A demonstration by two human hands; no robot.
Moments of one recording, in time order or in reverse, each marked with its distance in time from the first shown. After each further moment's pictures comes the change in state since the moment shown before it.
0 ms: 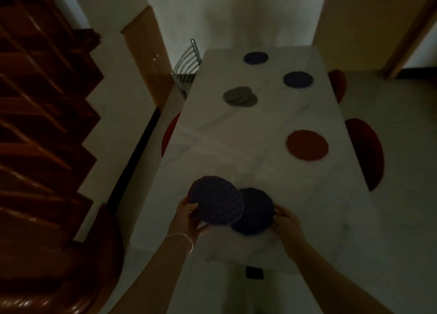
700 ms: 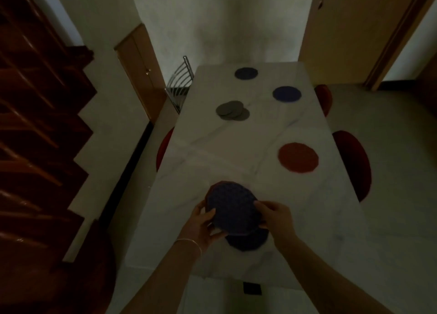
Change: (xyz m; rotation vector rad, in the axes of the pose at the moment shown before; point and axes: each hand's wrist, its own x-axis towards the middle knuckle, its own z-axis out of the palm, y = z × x) left_hand -0.003 0.004 0.045 0.091 -0.169 -0.101; right_hand 0.002 -0.043 0.030 -0.194 0.034 -0.171
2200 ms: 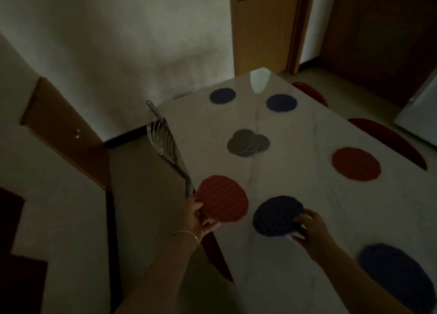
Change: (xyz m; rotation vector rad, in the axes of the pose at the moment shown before) left_hand 0.270 0.359 -0.100 0.399 -0.230 -0.151; right_hand 0.129 -0.077 0.250 0.671 0.485 0.254
